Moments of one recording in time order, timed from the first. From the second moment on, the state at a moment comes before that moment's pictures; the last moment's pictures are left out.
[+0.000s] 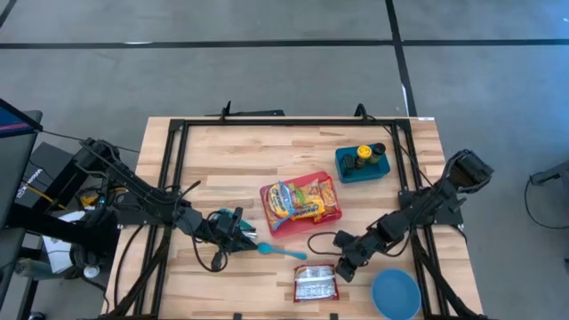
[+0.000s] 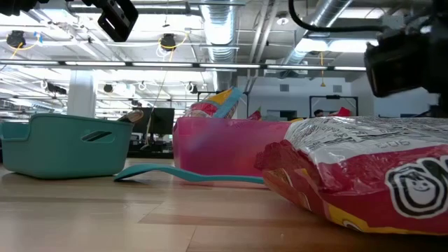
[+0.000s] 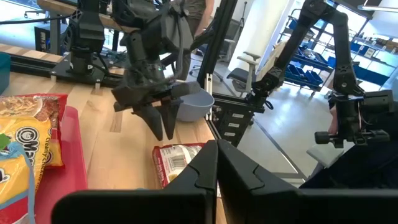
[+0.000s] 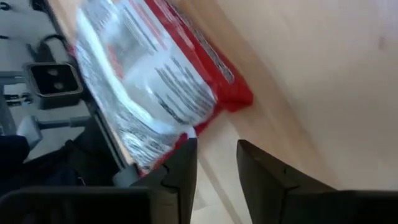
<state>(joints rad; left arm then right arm) -0.56 1.26 0.47 0.72 -0.26 -0.32 0.60 1.57 0.67 0.01 -0.05 1.33</state>
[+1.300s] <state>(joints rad) -0.56 1.26 0.47 0.72 -0.26 -0.32 0.60 1.73 0.67 0.30 0.00 1.39</state>
